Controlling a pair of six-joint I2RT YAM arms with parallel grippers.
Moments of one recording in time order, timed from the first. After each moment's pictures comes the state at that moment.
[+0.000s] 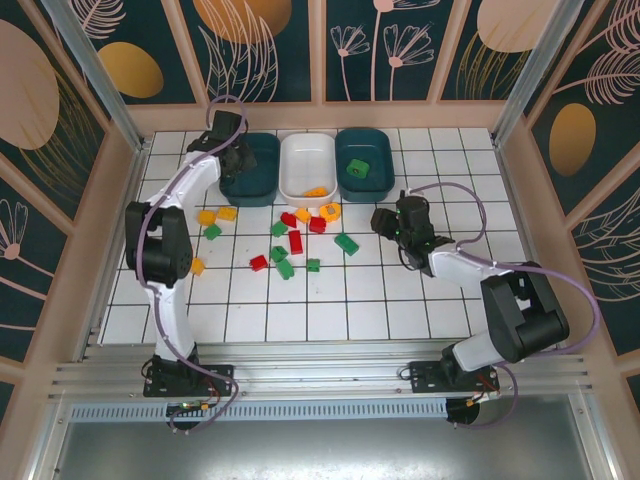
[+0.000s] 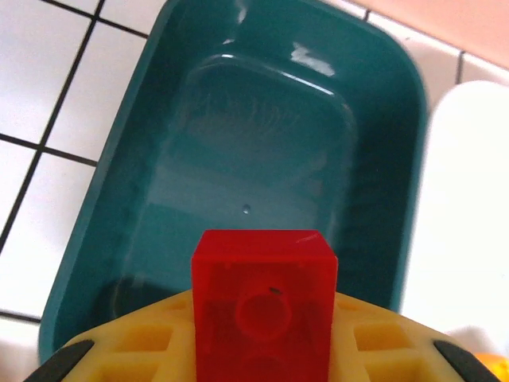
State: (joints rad) left arm -0.20 2.10 1.79 -0.61 -0.06 -0.53; right arm 0.41 1.46 0.69 0.13 0.10 0.55
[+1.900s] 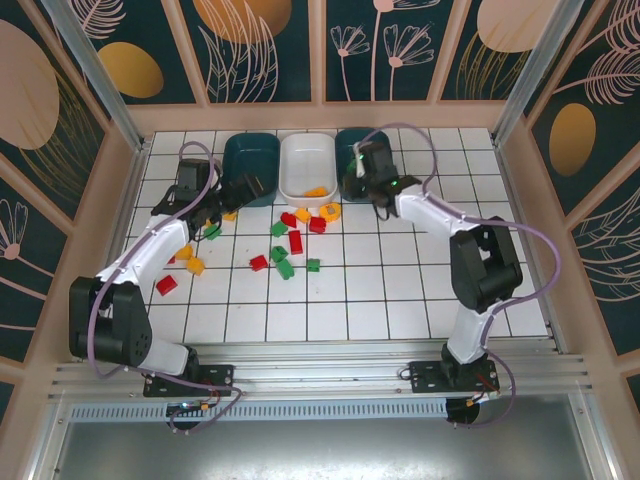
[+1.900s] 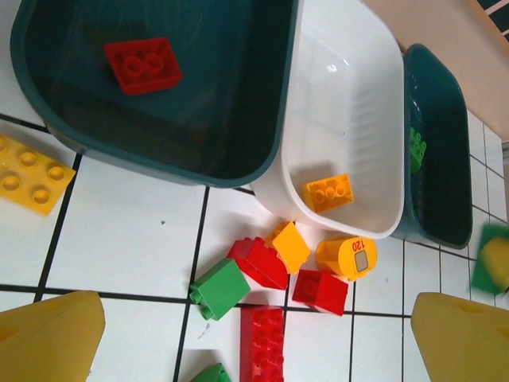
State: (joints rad) left arm -0.17 1.46 1.04 -0.30 0.27 -0.68; right arm 0.45 1.84 1.39 -0.24 0.04 0.21
